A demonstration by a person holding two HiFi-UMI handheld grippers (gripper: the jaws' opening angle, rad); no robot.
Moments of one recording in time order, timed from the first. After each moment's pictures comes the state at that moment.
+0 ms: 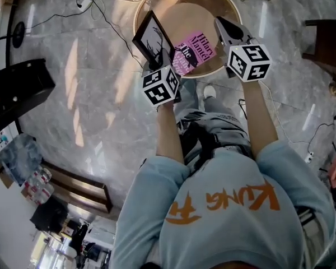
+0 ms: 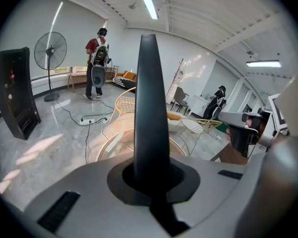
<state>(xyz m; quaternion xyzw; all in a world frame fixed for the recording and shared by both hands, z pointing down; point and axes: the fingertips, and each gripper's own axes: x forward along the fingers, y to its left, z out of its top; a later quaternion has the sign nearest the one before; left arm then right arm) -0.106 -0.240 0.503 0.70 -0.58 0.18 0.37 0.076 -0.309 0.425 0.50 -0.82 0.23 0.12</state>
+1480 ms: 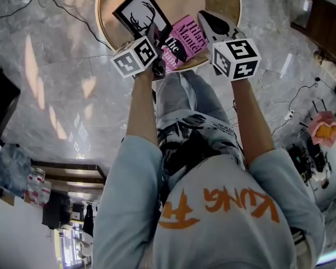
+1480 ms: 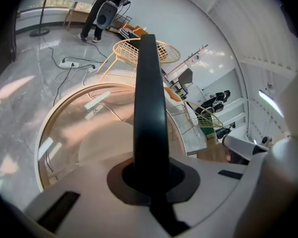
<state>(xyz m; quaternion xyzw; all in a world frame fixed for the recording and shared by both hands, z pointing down) -0.082 -0.353 0.729 0.67 -0.43 0.16 0.58 0.045 -0.377 0.628 0.48 -0.76 0.33 0.27</state>
